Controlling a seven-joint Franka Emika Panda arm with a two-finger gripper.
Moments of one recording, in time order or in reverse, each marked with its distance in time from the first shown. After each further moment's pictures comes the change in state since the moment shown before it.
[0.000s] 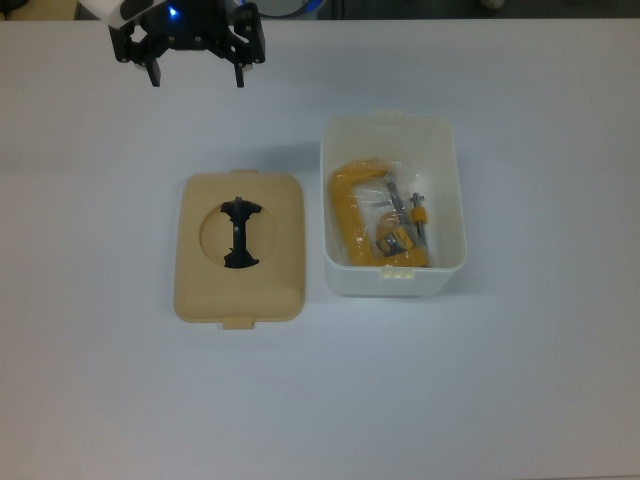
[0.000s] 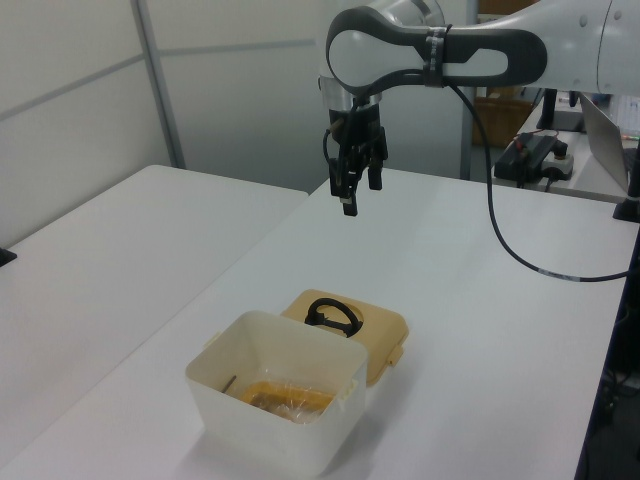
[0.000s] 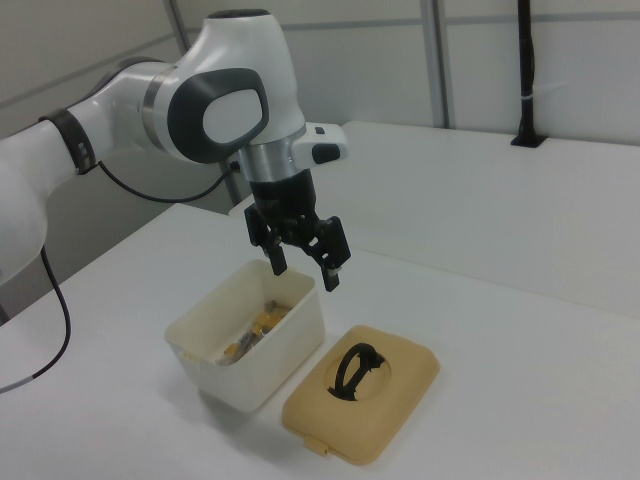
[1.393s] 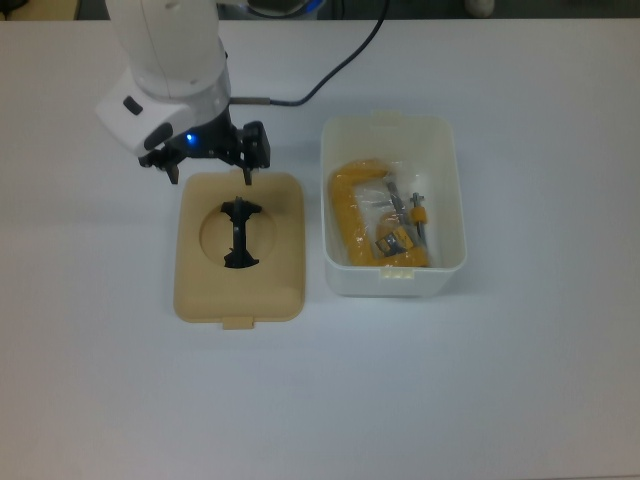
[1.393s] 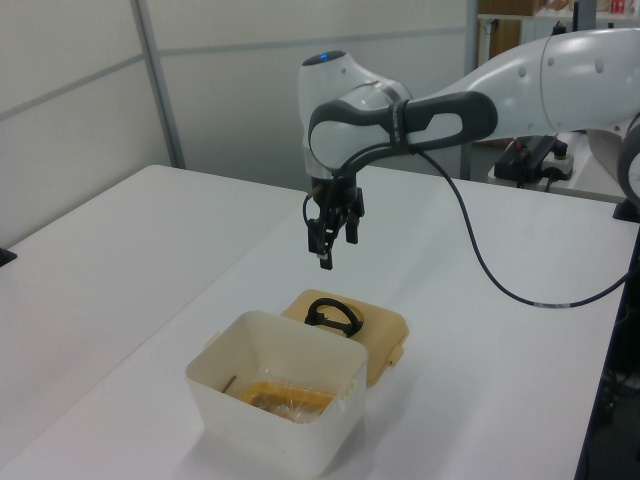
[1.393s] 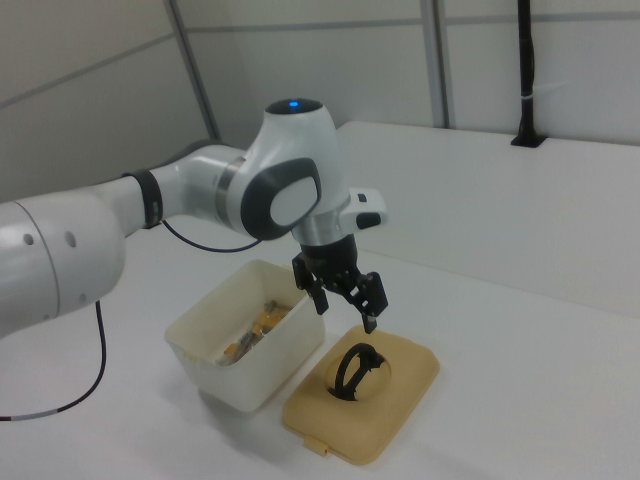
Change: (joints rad) arm 0.001 0.135 0.001 -0.135 0.018 0.316 0.030
